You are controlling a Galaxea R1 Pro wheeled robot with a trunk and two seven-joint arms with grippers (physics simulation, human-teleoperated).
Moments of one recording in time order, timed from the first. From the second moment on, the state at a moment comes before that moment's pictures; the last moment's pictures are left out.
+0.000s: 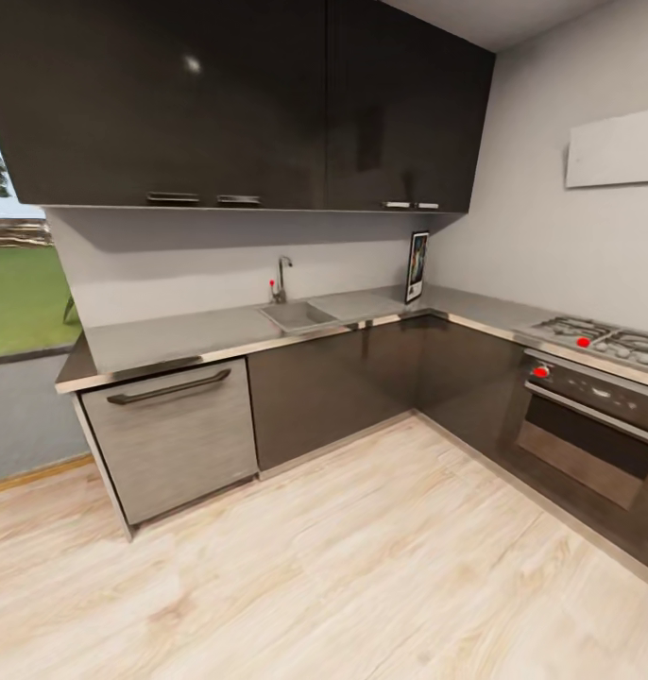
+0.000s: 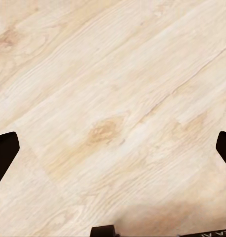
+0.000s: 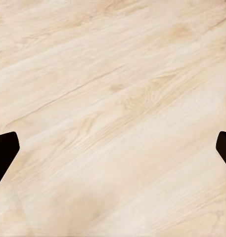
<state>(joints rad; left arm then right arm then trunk) 0.05 -0.05 0.01 -0.64 -0.16 -0.11 0.00 -0.07 -0.06 0.00 -0.51 0.01 -0.21 -0.01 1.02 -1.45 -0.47</state>
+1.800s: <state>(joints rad) 0.05 -0.05 0.01 -0.64 -0.16 -0.10 0.00 -0.07 -0.06 0.00 -0.51 0.01 -0.21 -0.01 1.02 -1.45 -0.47</state>
